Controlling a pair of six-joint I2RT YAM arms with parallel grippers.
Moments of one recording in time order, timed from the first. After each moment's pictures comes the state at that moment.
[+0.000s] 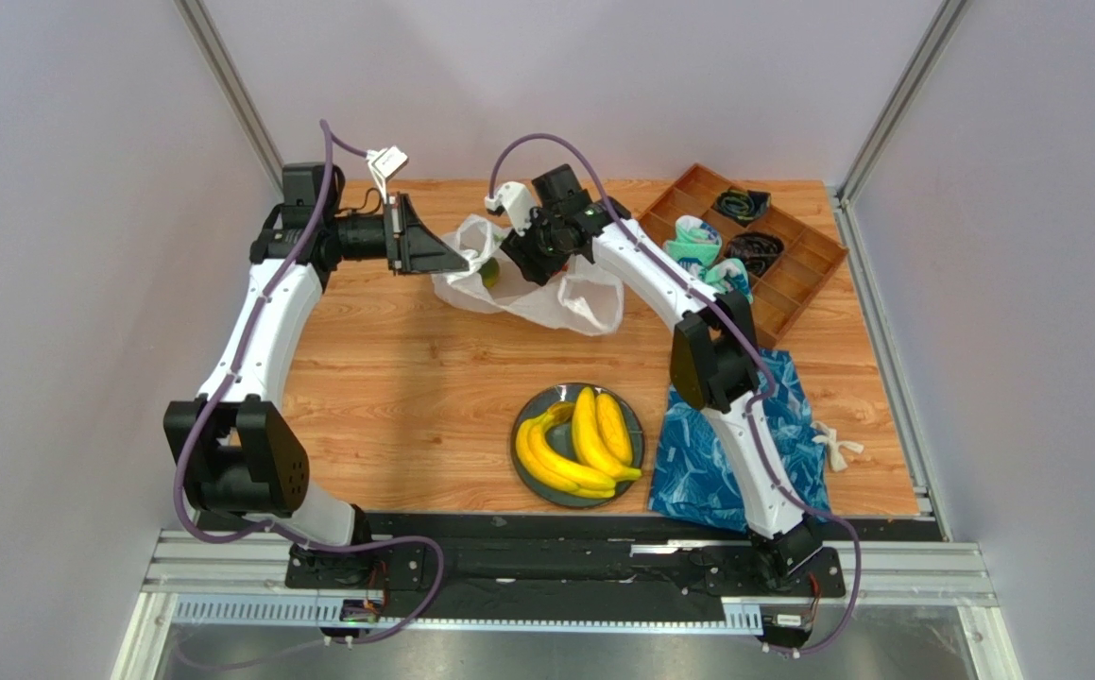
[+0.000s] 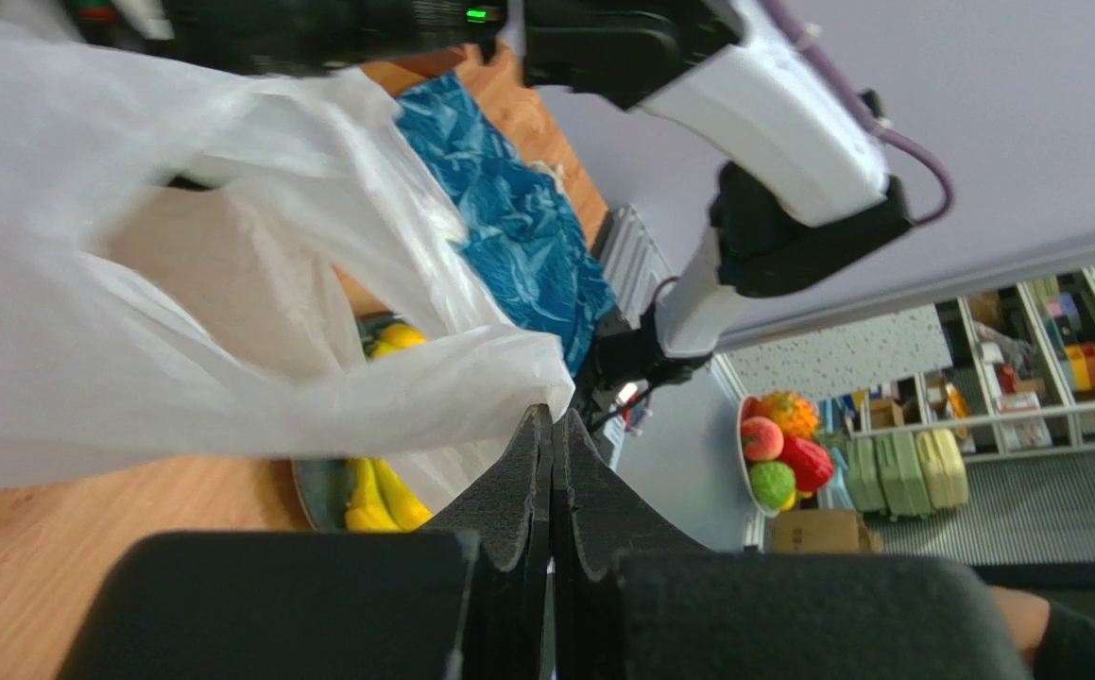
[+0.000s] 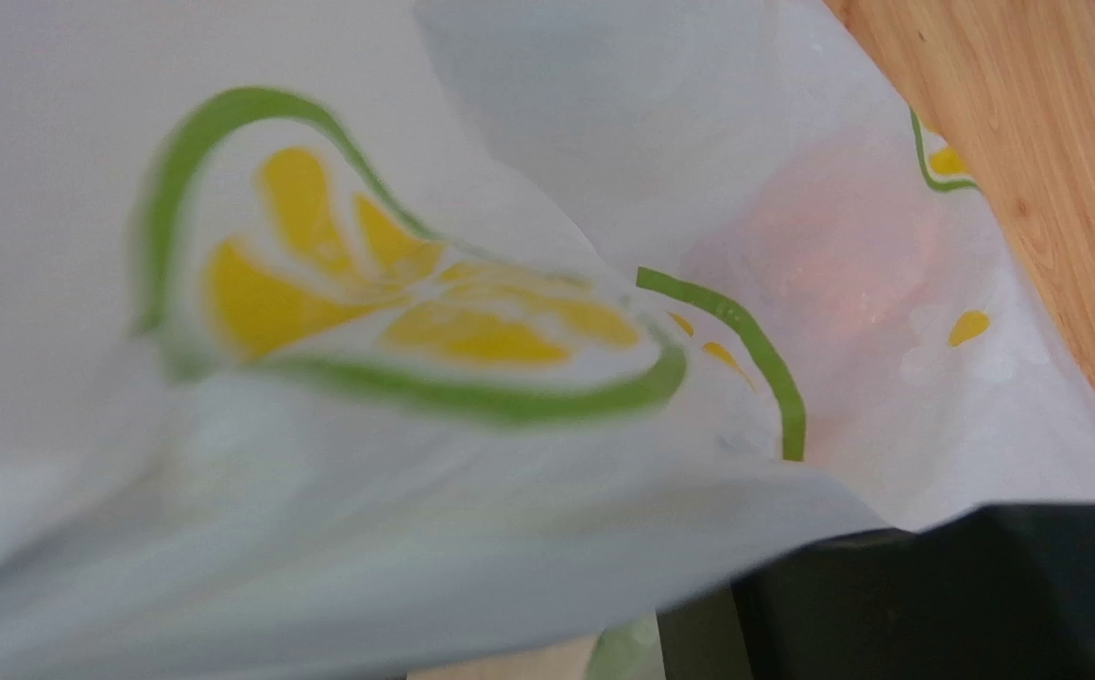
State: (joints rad) left arm -0.01 1.53 1.43 -0.54 1.29 -0.31; right arm 0.59 2.37 2.28 -0.73 -0.23 -0.41
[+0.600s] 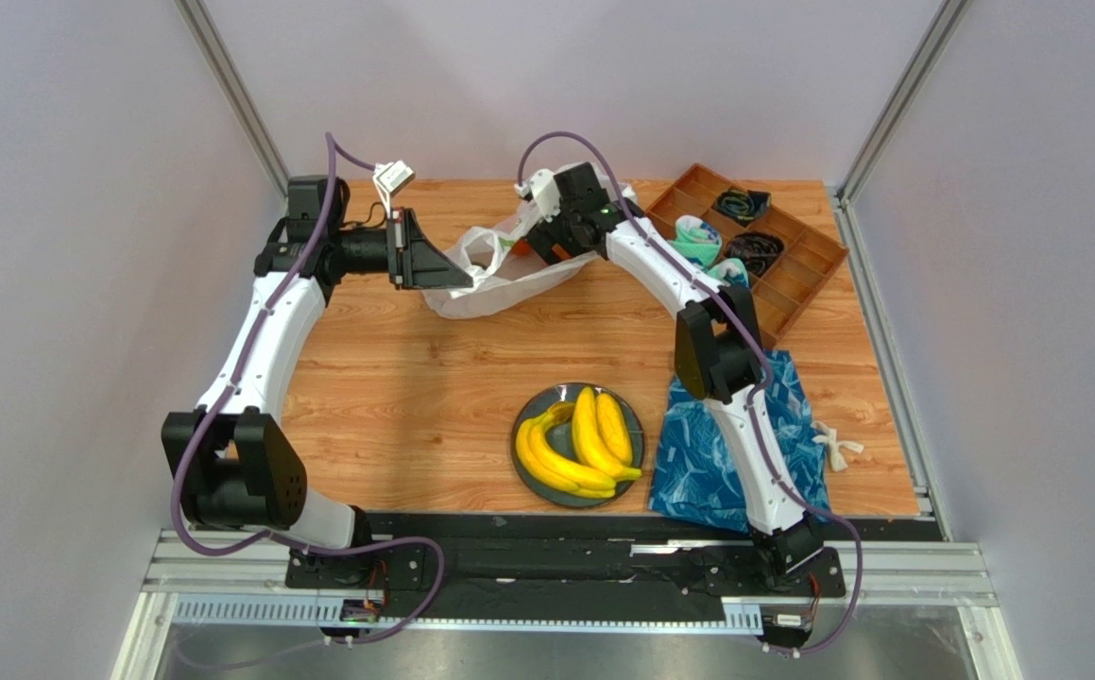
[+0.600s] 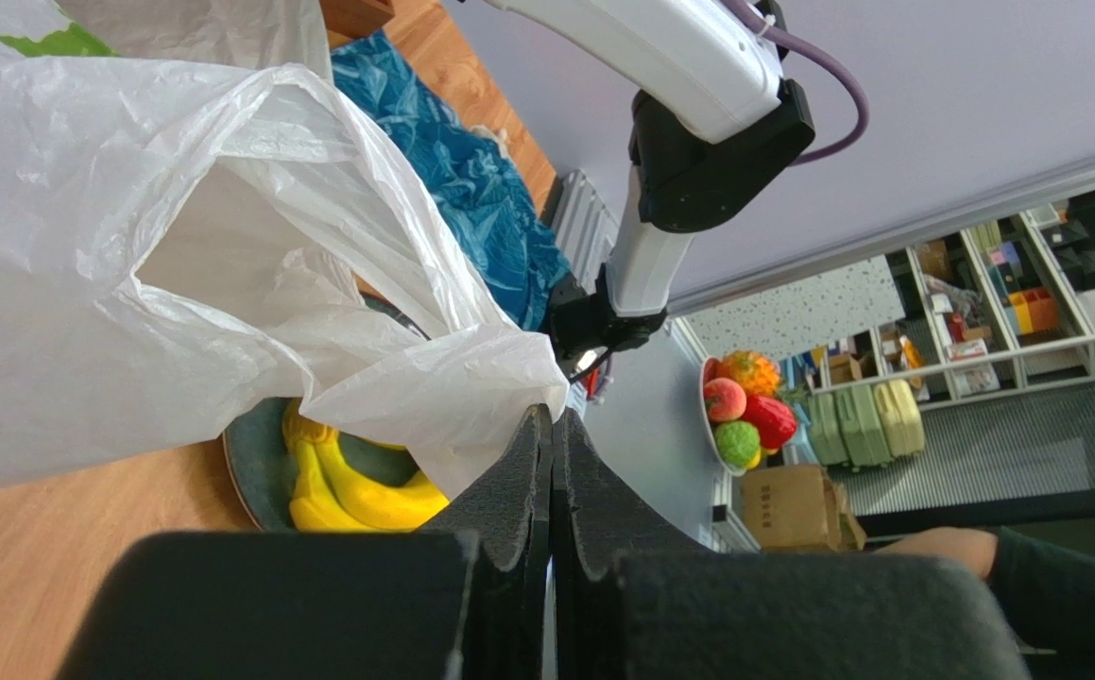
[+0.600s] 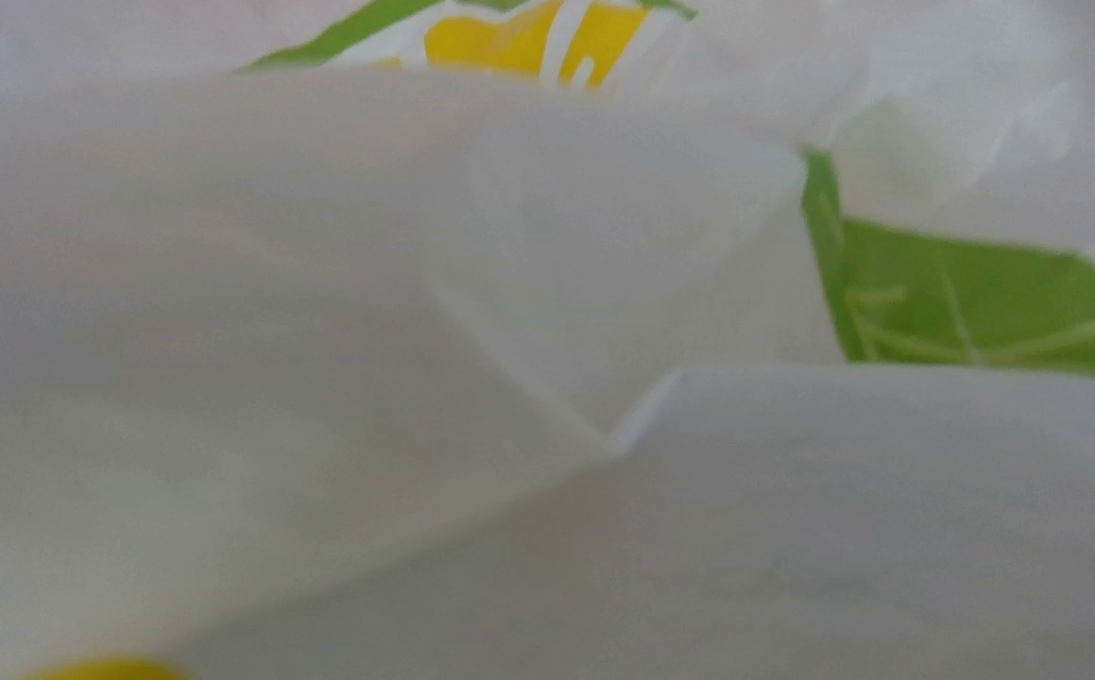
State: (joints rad) left arm -0.03 1.47 1.34 -0.50 1.37 -0.32; right arm 0.52 2.47 2.29 -0.60 0.07 -0.41
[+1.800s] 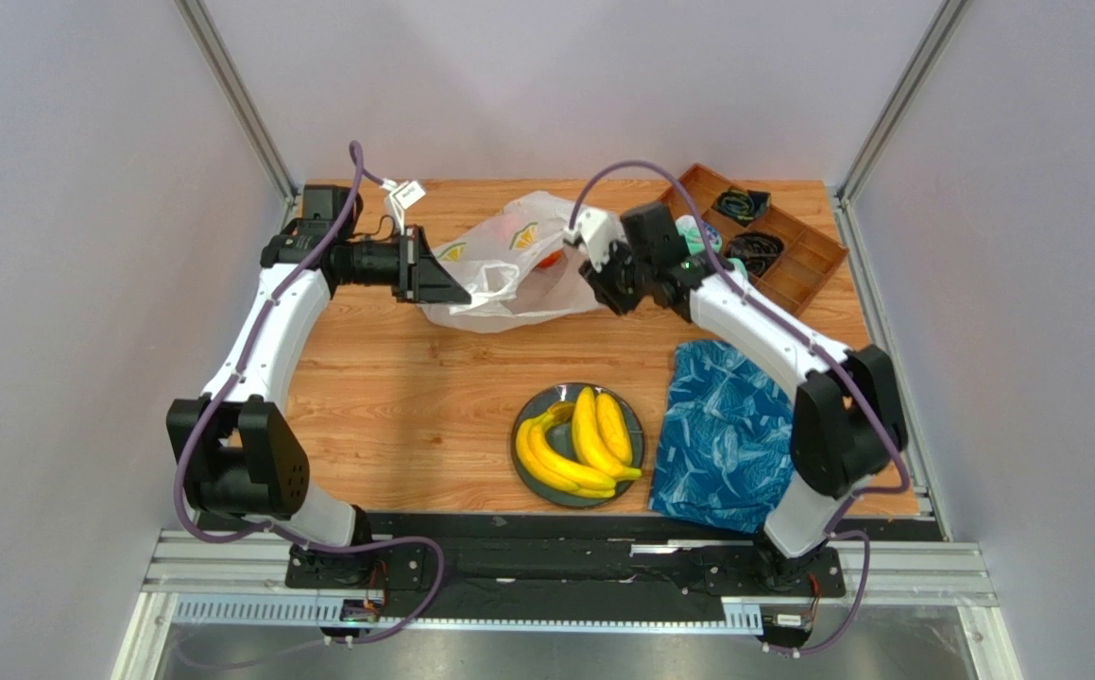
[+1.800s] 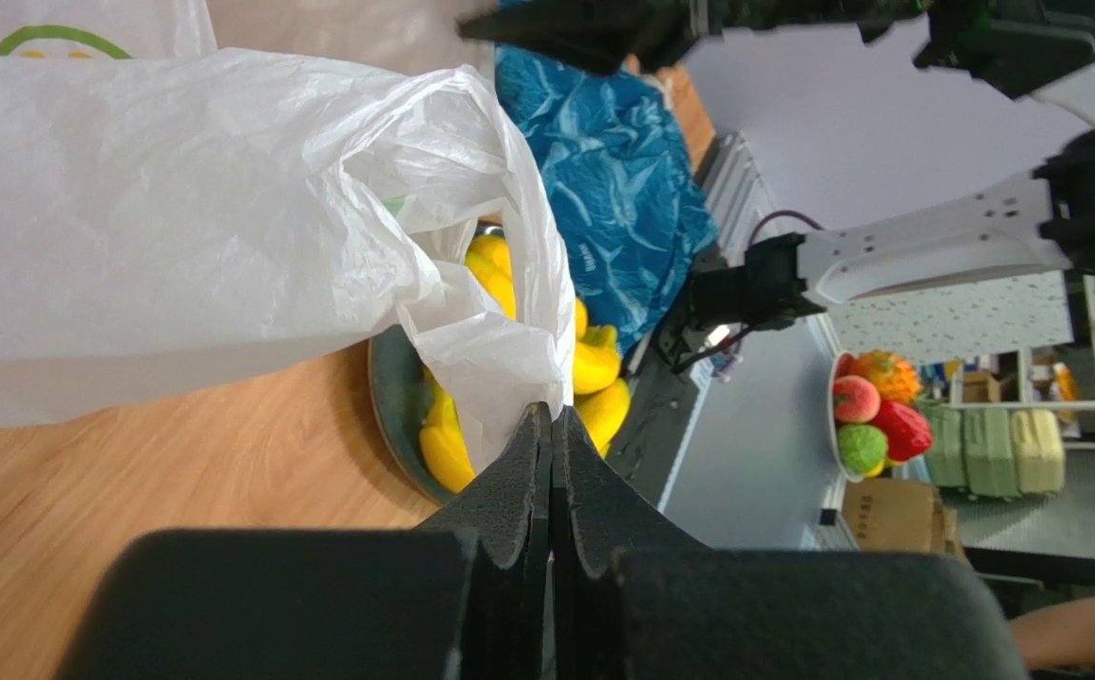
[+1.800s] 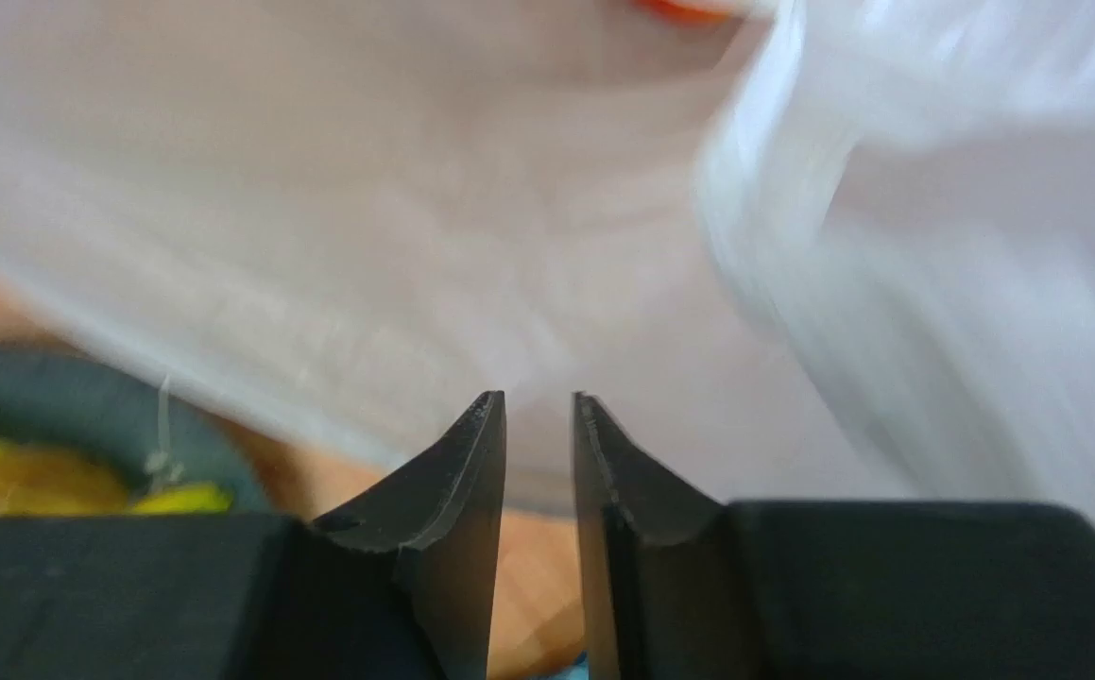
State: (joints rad) left arm -0.04 1.51 1.38 -0.76 1.16 -0.04; right arm 0.51 1.74 1.44 -0.45 -0.20 -0.41
